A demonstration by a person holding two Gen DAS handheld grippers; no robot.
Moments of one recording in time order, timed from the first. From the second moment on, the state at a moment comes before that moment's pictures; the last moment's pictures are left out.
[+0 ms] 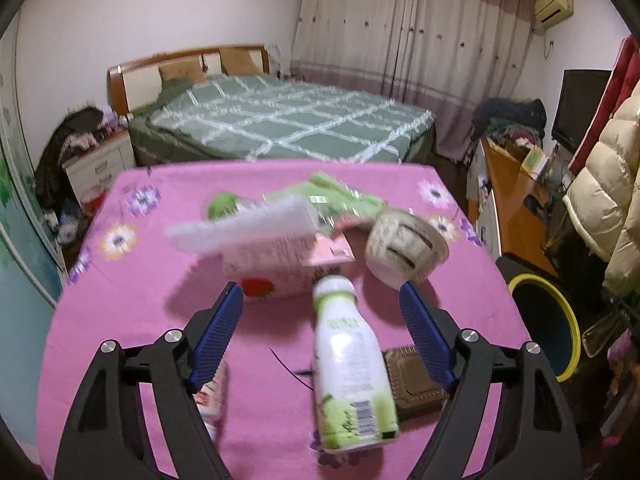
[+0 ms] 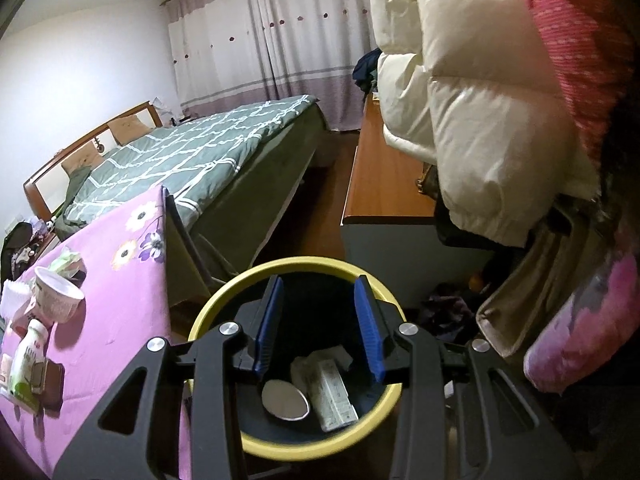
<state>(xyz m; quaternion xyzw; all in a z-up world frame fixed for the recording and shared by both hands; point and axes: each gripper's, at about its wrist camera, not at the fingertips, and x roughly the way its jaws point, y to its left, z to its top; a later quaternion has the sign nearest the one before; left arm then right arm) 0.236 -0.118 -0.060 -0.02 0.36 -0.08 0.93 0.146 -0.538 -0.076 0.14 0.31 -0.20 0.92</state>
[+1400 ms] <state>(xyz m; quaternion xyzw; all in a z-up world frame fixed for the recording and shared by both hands) 0.201 0.022 -0.083 -0.10 0.34 -0.02 0.93 0.341 -0.244 -0.065 0.01 0.42 0.18 0.89</state>
